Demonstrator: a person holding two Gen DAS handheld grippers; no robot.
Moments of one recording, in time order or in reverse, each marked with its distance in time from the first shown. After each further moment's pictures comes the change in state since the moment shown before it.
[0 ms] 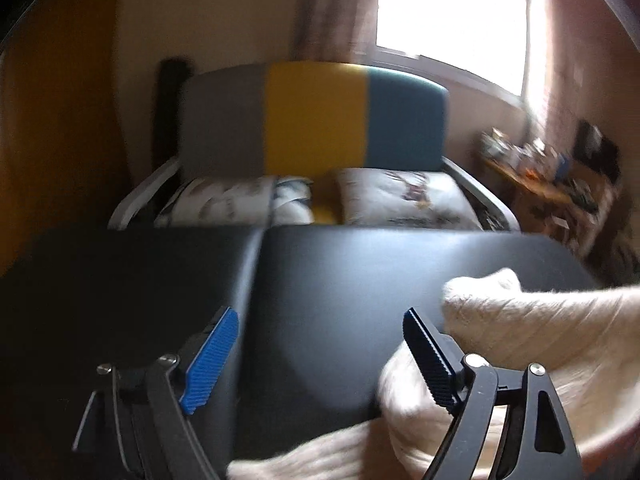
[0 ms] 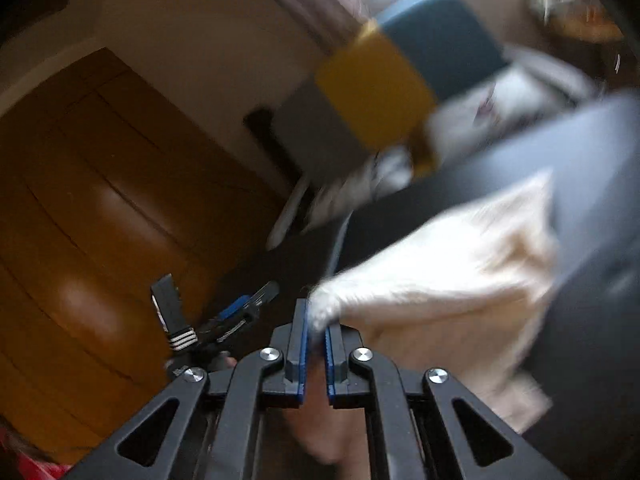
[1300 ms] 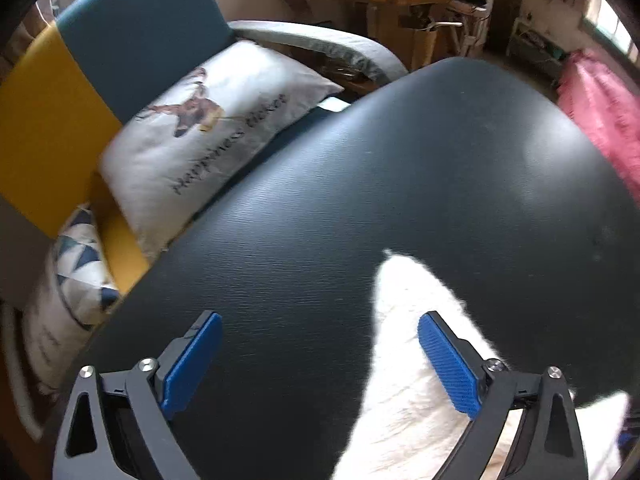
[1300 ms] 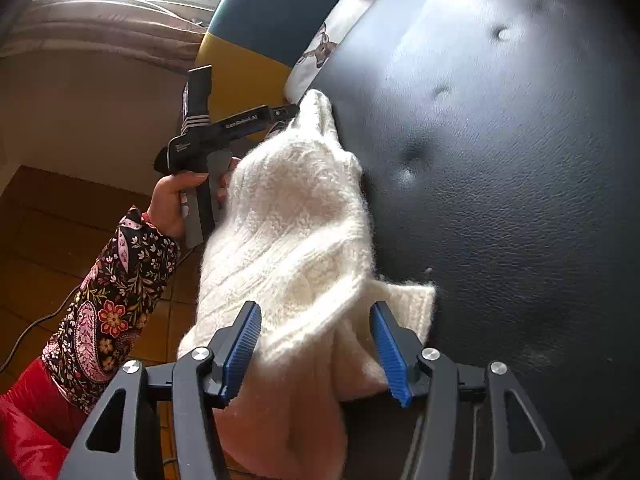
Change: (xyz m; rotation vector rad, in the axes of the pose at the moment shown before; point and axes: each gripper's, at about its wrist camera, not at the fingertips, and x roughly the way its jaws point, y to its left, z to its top) left arm 0.270 -0.298 0.077 0.600 0.512 -0.391; right arm -0.063 -0.237 -0.086 0.480 0.148 0.012
